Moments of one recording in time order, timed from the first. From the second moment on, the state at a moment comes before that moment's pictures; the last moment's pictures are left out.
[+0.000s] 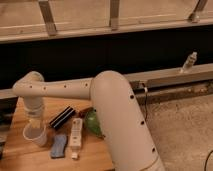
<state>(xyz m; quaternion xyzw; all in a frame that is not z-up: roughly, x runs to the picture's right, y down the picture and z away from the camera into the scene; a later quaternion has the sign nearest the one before) -0.359 0.176 0.758 -0.42 -0.09 0.01 0.90</state>
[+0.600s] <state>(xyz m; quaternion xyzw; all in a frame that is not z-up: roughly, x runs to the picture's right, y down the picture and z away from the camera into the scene) -0.367 0.112 0.729 -0.38 -0.12 0.03 0.92</state>
